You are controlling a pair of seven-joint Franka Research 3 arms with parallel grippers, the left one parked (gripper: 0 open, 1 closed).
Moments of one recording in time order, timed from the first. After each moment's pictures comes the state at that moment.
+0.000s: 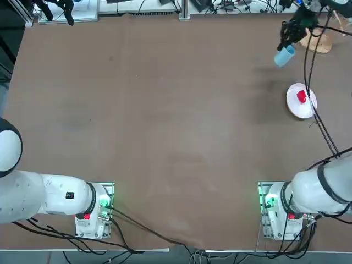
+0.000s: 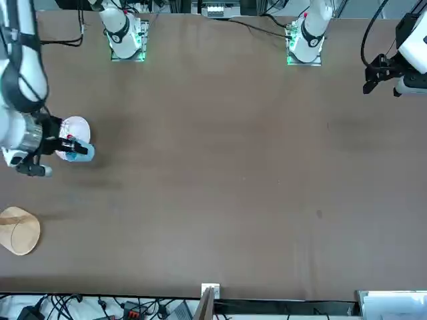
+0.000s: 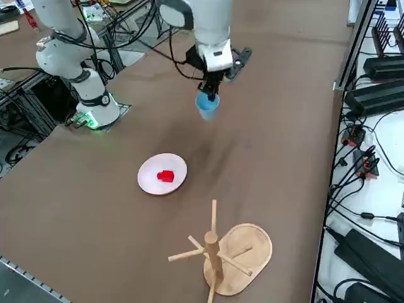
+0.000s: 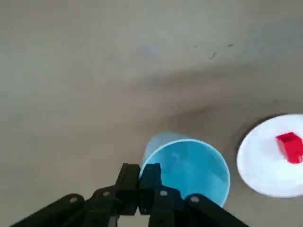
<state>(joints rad) -0.05 0.25 0.02 -1.75 0.14 1.85 0.13</state>
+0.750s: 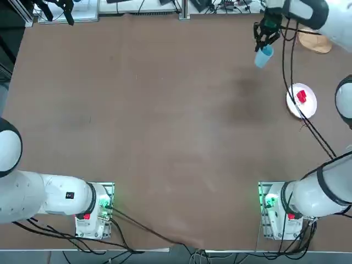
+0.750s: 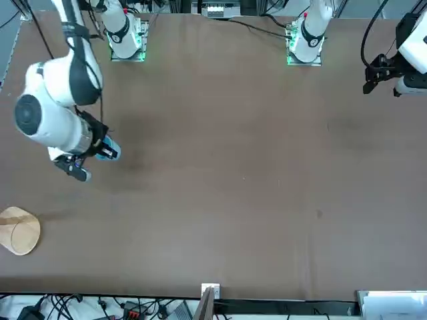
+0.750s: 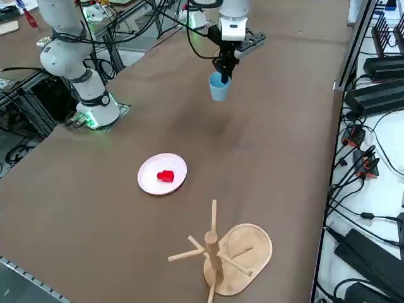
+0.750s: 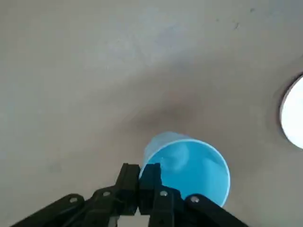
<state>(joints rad) 0.20 0.30 -0.01 -1.73 0.05 1.90 0.60</state>
